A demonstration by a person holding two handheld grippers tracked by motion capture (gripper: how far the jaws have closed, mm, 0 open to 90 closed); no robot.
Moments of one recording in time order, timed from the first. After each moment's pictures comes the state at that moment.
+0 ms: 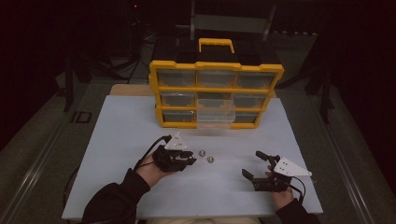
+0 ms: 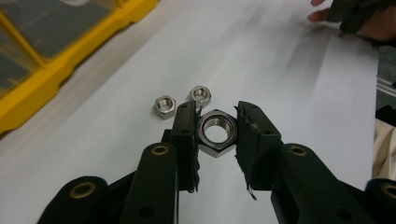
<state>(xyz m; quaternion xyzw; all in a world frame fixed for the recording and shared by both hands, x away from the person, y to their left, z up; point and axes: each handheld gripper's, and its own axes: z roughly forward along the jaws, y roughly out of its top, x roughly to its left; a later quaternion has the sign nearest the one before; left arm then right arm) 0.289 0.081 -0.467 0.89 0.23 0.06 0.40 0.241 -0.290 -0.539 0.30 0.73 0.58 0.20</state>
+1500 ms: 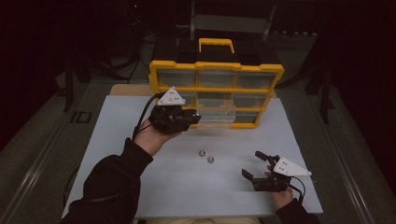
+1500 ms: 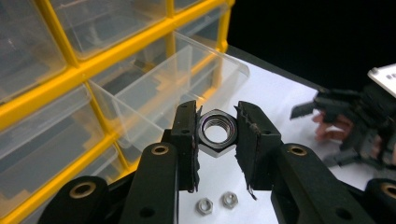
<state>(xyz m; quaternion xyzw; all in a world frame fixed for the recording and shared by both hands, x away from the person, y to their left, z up) 0.329 0.071 -0.350 0.83 0.28 0.12 0.47 0.242 -0.289 -0.540 0.30 0.73 0.58 0.20</state>
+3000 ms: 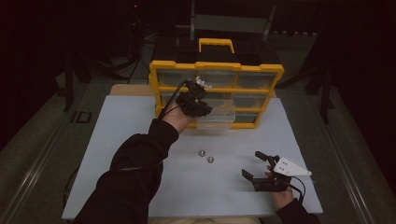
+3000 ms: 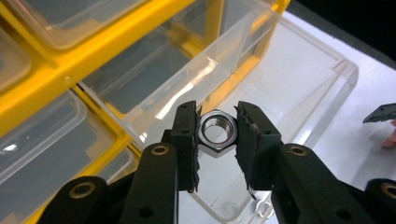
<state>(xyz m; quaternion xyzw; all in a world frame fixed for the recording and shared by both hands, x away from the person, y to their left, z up) 0.400 0.010 -0.374 0.88 0.33 0.10 0.33 0.242 -0.290 -0.540 0.30 0.73 0.58 0.20</state>
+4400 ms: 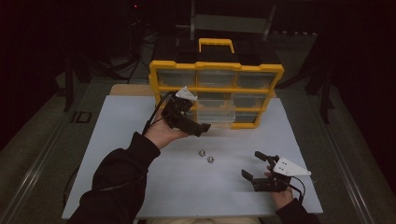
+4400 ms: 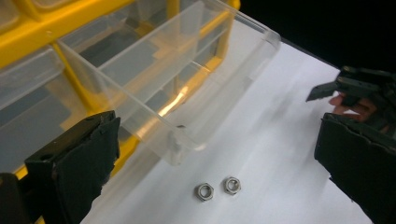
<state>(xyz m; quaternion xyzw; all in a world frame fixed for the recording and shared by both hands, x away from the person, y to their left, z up) 0.355 0.051 -0.373 0.86 0.29 0.07 0.41 0.242 -0.289 -0.540 0.30 0.73 0.58 0.19</state>
